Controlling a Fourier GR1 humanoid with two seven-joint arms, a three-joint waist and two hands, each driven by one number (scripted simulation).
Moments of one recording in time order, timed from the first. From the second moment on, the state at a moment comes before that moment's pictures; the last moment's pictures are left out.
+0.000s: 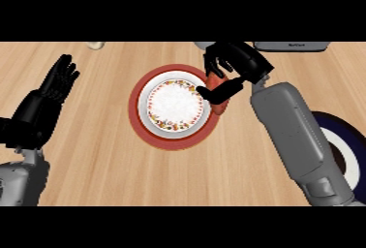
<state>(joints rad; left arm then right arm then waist) -0.25 0.28 0.08 -1.63 0.05 -0.07 0.12 -0.87 -0.13 0.08 -1.03 0.58 0.26 -0.19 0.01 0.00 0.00</state>
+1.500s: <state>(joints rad) -0.37 0.24 0.05 -1.55 0.02 -0.09 0.12 -1.08 0.00 0.41 -0.50 0.08 -0.17 -0.22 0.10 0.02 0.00</state>
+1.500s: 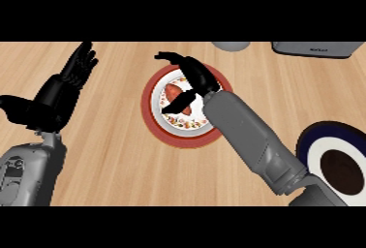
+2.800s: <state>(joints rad) -0.31 0.25 0.09 -1.60 0.02 -0.10 0.12 -1.12 -0.32 0.11 -0.20 -0.15 0.23 -0.57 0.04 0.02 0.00</state>
